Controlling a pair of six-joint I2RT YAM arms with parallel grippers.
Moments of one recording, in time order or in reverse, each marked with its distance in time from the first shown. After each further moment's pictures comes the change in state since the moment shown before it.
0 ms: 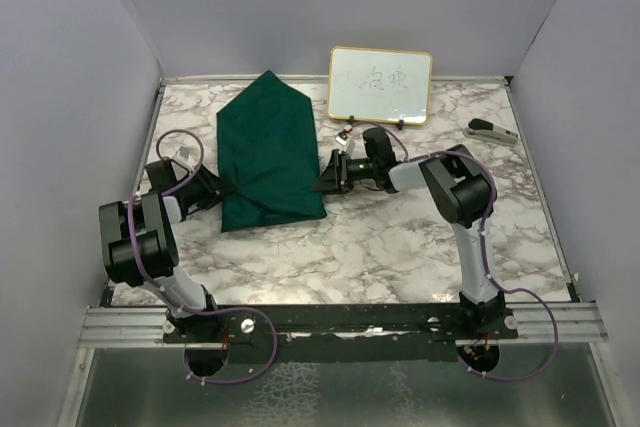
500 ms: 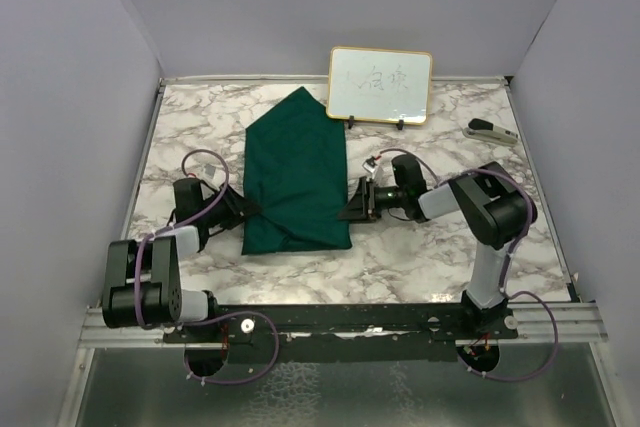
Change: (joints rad) left arm -0.165 -0.230 -0.221 0.053 -0.088 -0.115; right arm -0.048 -0.260 -0.443 0.120 -0.002 0.014
